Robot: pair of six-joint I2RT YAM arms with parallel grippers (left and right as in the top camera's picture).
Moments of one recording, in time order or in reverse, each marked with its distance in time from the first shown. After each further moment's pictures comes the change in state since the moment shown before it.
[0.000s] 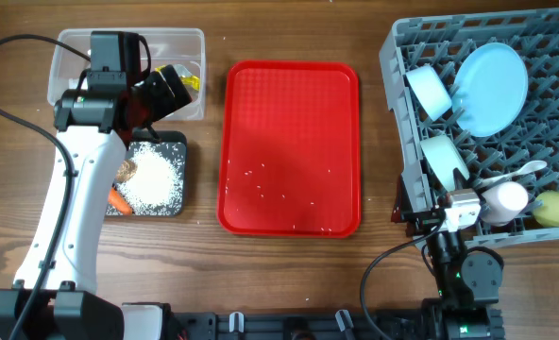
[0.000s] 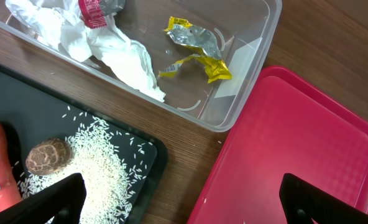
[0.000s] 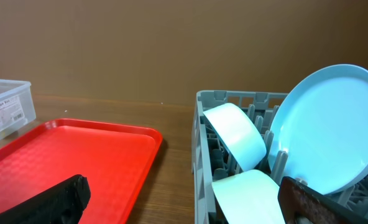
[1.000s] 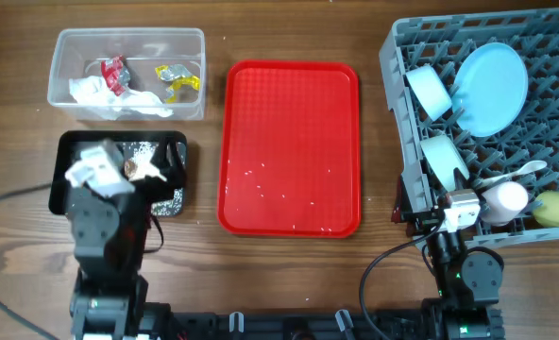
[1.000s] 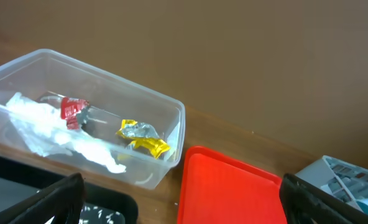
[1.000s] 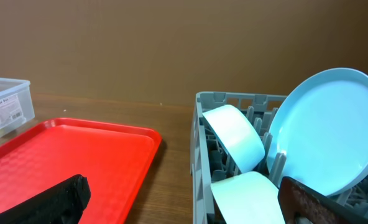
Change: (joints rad) left arm 0.000 -0.980 -0.938 0.792 0.028 0.091; right arm 0.000 -0.005 0.000 0.000 0.000 -0.014
